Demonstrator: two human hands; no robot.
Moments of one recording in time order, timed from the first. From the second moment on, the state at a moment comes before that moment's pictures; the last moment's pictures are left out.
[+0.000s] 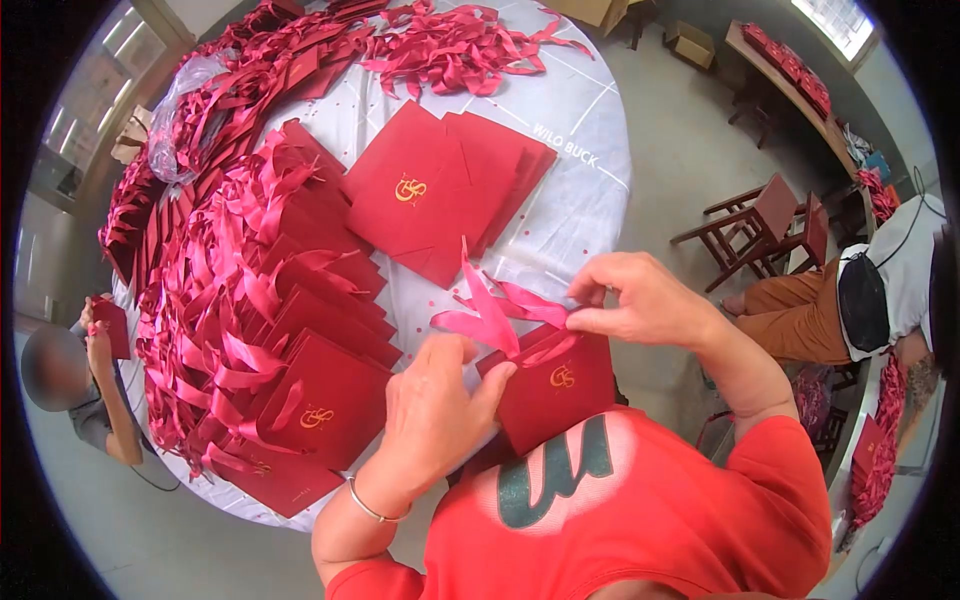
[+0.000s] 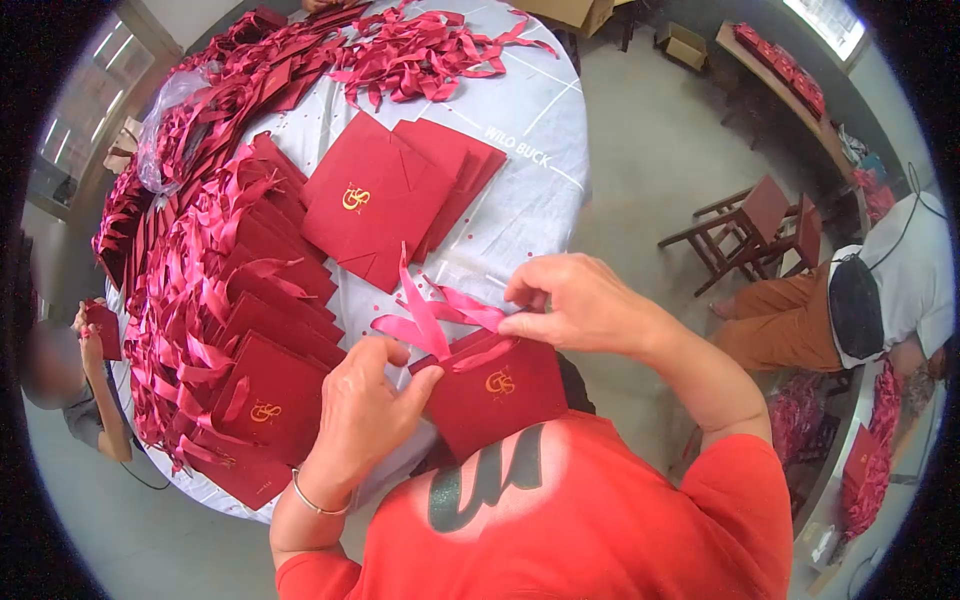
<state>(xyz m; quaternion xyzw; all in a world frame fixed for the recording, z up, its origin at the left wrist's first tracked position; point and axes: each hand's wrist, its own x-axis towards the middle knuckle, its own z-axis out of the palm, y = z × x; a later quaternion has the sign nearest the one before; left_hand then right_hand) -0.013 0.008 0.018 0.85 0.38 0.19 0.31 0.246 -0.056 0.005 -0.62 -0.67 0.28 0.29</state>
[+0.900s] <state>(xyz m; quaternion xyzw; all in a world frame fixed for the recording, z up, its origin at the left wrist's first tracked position) -0.008 0.030 -0.014 0.56 0.29 0.38 0.68 0.228 -0.044 0.001 -0.54 -0.70 0.34 0.33</state>
